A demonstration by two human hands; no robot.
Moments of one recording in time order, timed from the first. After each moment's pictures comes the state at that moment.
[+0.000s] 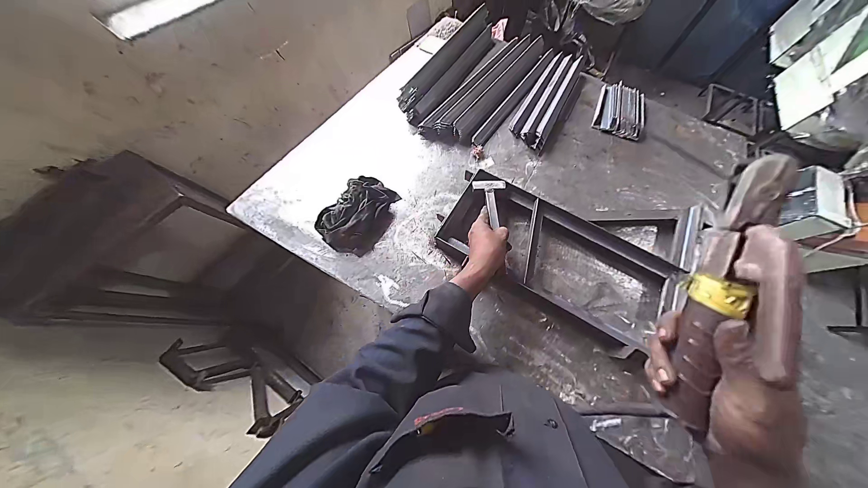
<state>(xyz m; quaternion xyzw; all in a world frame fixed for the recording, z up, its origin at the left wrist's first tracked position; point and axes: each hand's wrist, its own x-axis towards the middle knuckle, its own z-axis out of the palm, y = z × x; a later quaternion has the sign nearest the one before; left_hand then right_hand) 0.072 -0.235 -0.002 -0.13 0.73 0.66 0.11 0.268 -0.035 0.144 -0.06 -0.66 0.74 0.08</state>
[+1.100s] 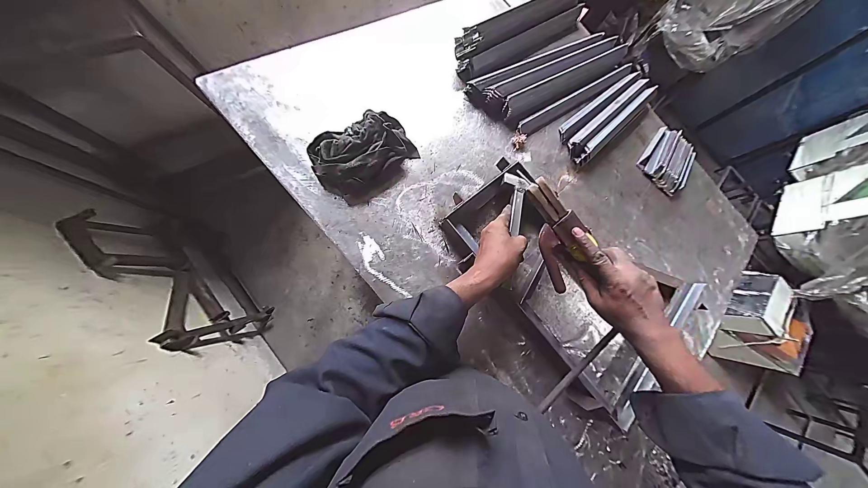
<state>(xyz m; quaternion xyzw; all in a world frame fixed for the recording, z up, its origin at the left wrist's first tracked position) 0.070 -0.236 -0.009 -0.16 0.70 0.69 0.11 0.078 -0.012 0.062 0.29 -0.96 0.03 0.06</state>
